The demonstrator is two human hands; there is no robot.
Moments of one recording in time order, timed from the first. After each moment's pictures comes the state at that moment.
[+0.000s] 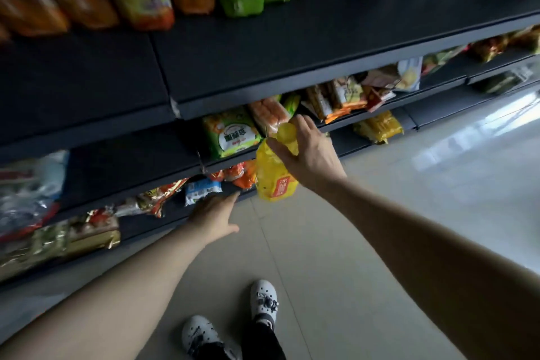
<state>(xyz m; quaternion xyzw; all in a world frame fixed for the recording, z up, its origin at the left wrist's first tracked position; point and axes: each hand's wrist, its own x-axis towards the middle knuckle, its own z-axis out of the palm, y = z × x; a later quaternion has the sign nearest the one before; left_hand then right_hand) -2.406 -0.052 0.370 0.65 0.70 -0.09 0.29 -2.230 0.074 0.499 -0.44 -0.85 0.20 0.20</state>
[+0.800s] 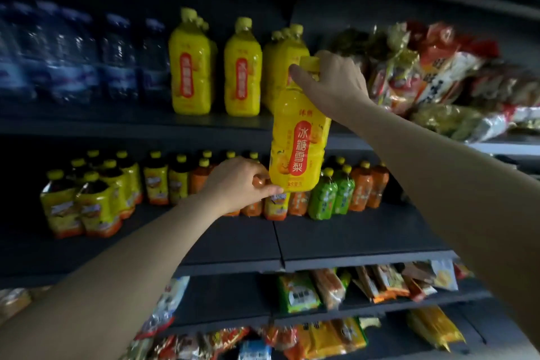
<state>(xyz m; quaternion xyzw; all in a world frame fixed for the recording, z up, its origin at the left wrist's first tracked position) -2.542 -0.151 0.856 0.63 0.73 0.24 -0.10 -2.401 -0.020 1.010 -0.29 -0.86 -0.03 0.42</state>
